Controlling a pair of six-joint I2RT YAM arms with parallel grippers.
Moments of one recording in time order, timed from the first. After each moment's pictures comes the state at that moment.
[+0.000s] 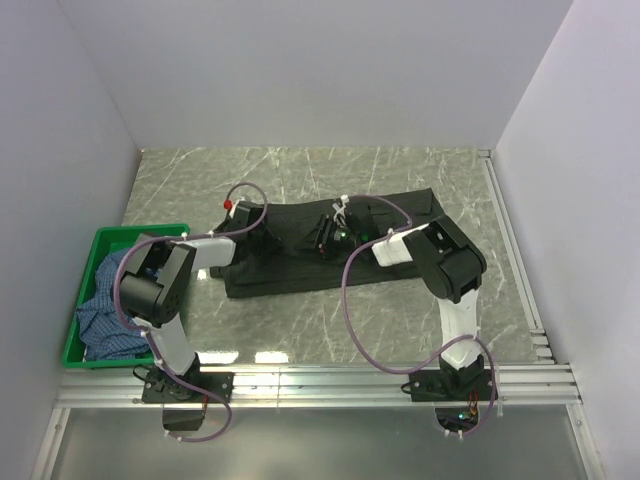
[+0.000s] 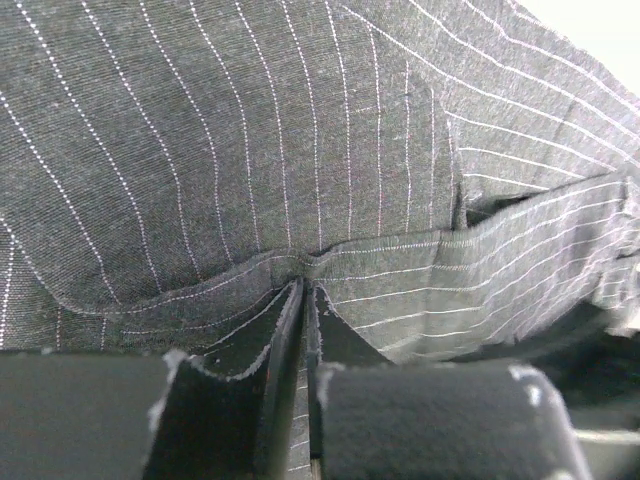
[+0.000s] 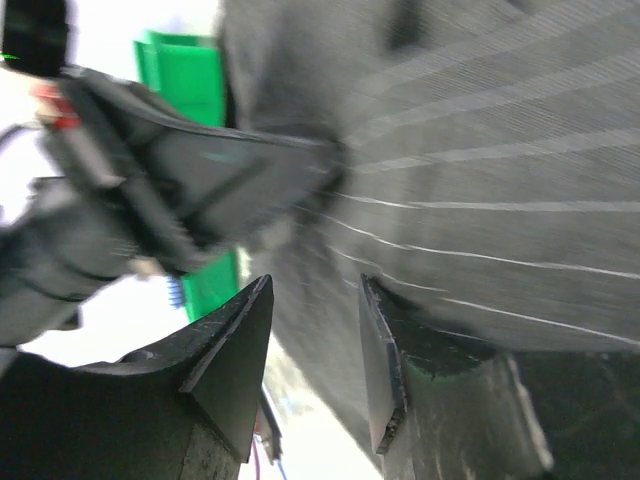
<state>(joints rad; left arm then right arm) -0.38 1.77 0.87 0.11 0.00 -0.95 0.54 2.04 1.00 0.56 -0.56 1.05</state>
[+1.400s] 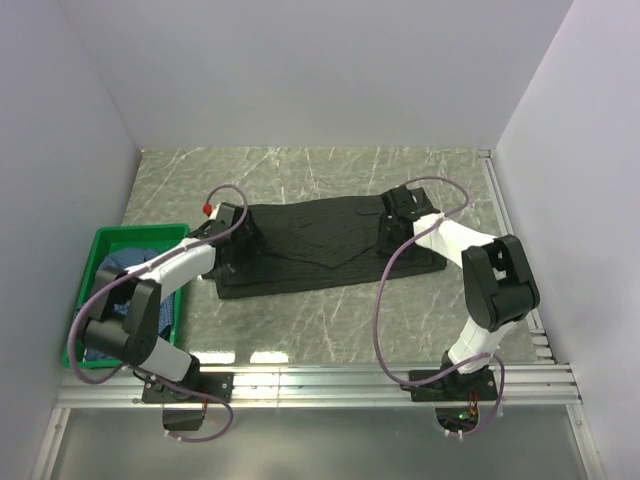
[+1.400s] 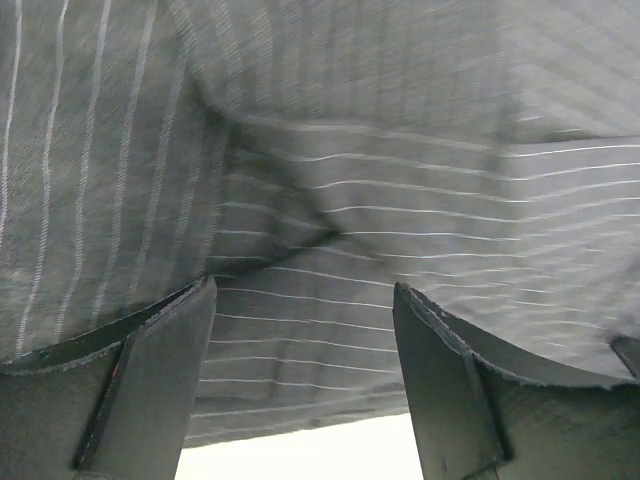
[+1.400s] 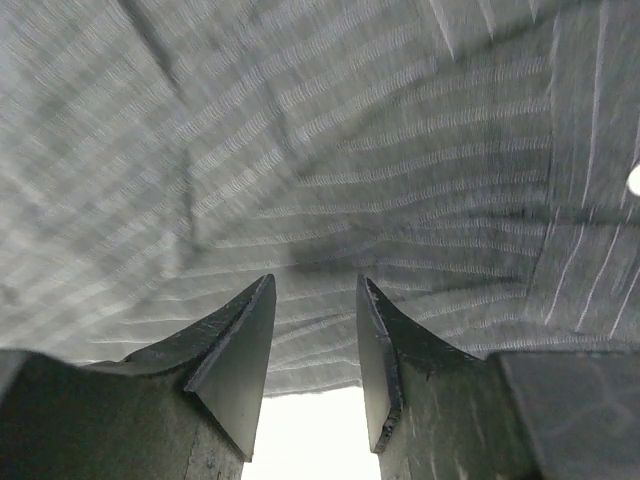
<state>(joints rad) -0.35 1.48 0.84 -0.27 -0.08 -0.92 0.35 1.70 1.07 -0.45 0.08 0.50</state>
